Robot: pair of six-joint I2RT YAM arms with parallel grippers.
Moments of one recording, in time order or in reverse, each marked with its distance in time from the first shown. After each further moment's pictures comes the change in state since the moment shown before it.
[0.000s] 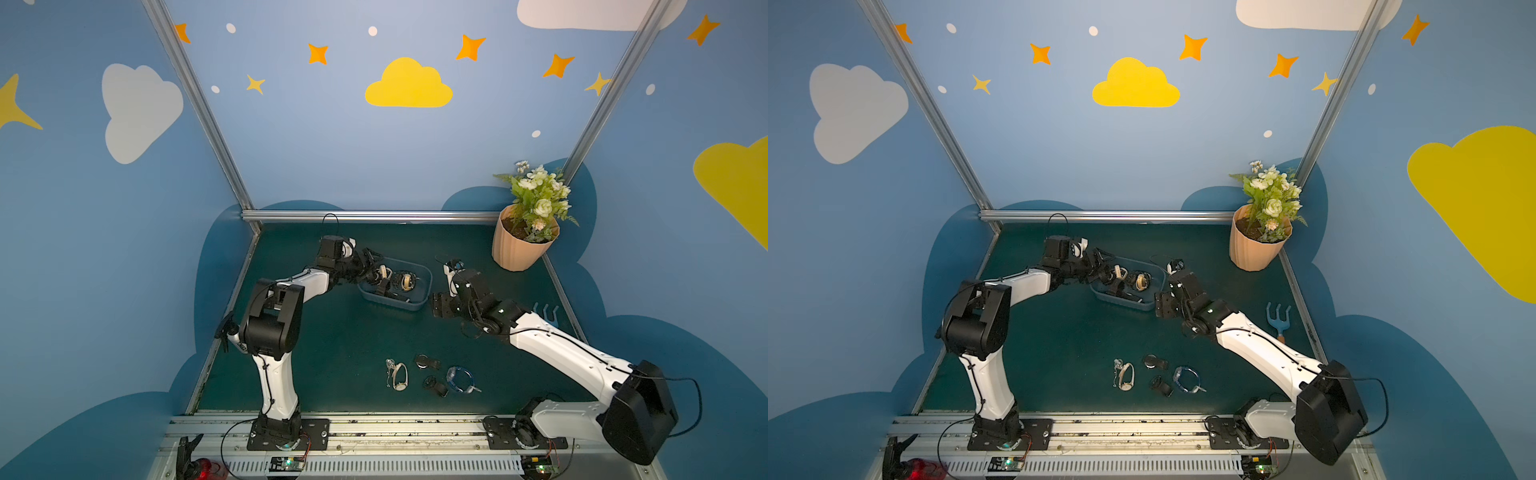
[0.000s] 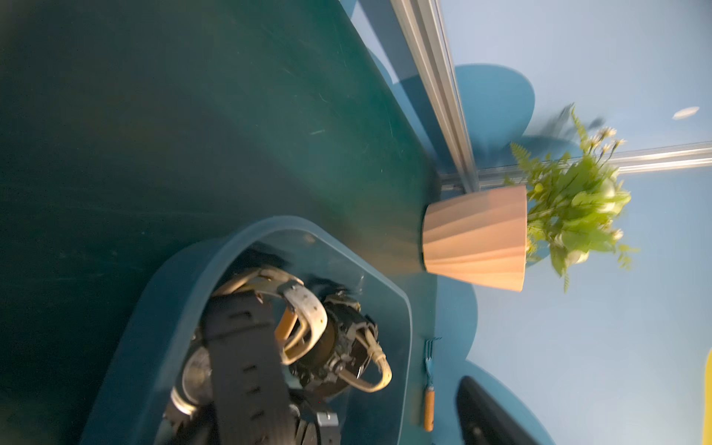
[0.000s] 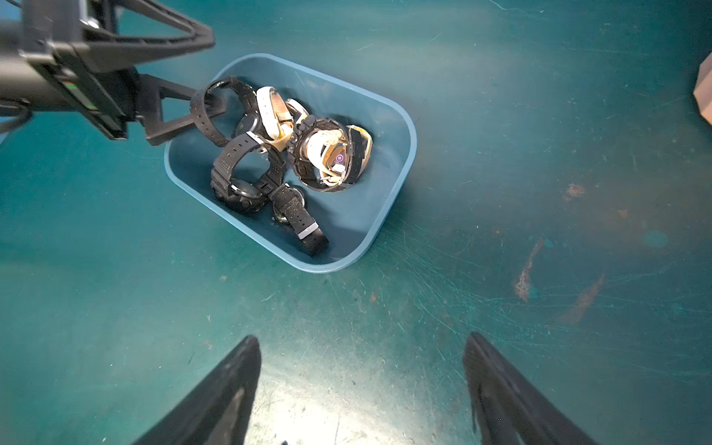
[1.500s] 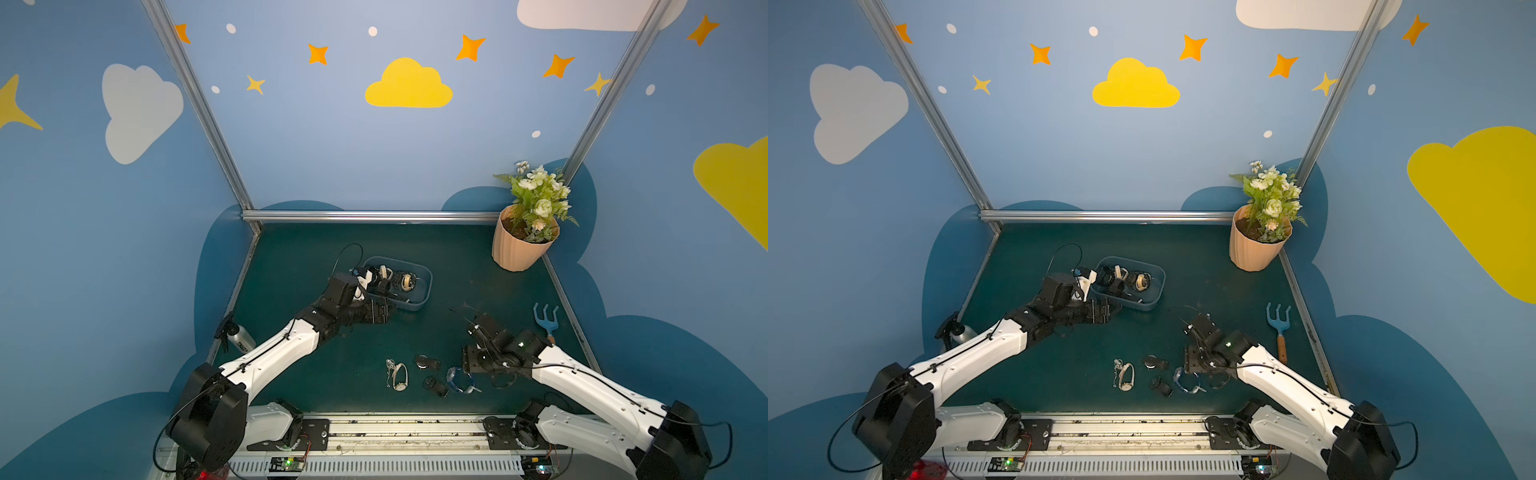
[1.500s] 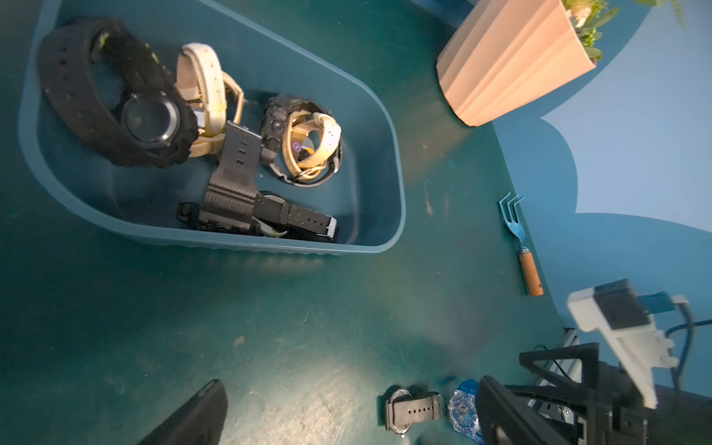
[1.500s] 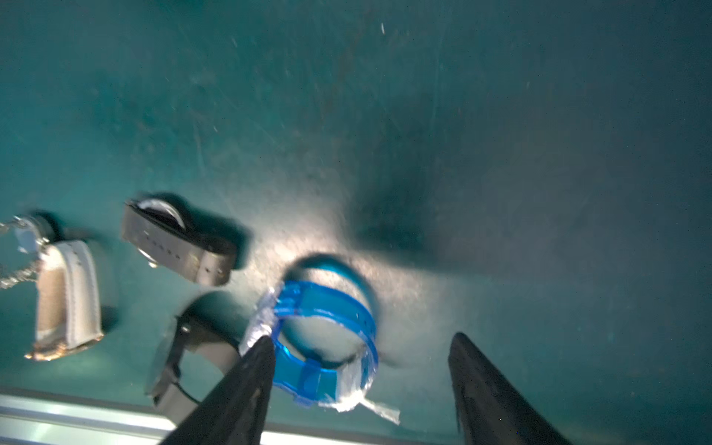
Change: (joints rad) left arm -0.329 -0.661 -0.445 -0.261 -0.349 0.369; right arm 0.076 -0.287 -0.290 -0.547 -0.080 0.345
